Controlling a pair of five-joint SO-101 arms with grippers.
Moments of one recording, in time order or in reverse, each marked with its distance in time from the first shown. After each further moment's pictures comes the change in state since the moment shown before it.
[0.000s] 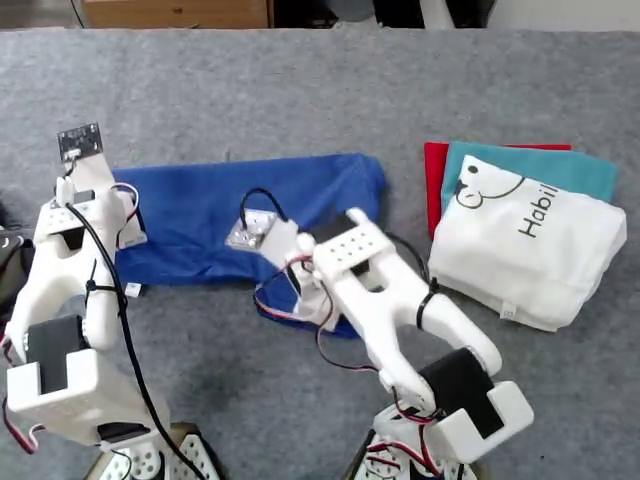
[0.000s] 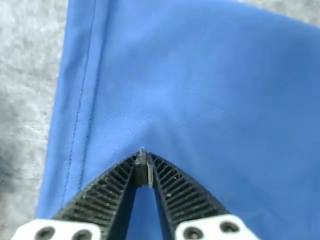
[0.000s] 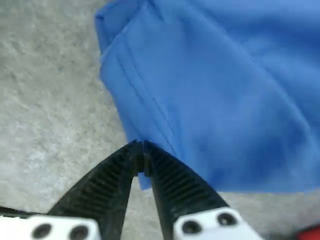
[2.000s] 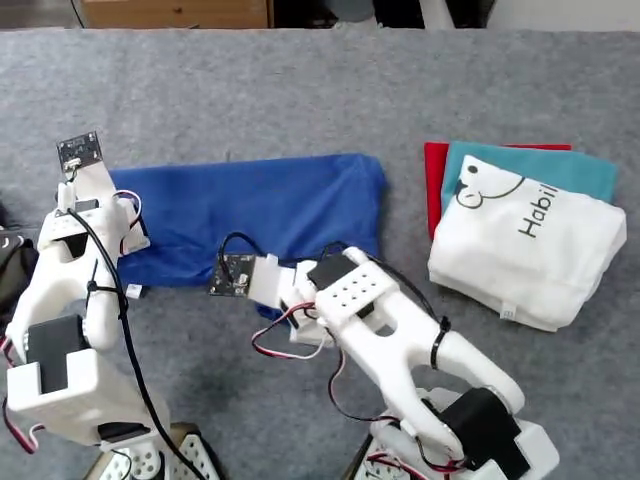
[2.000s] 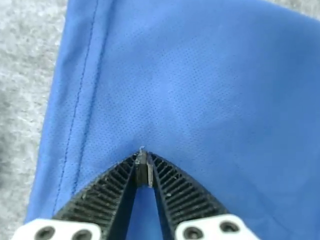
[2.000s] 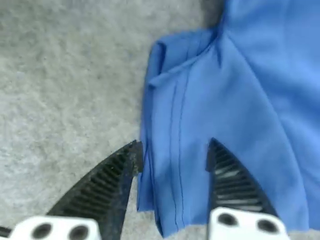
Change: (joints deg) left arm 0.0 0.0 2.6 -2.9 2.6; right arm -6.6 -12.5 12.4 -10.9 10.0
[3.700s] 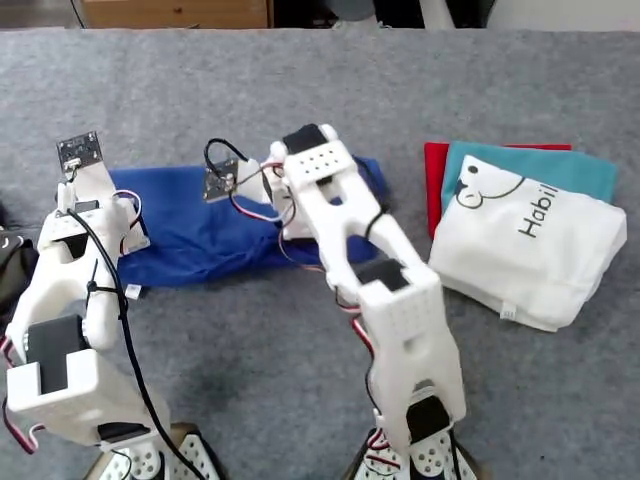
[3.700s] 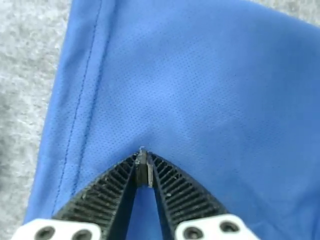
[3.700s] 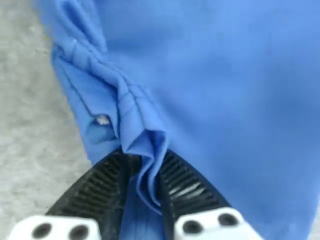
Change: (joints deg) left arm 0.0 0.0 0.4 -1.1 0.0; right arm 11.3 59.7 -80.3 28.2 21.1
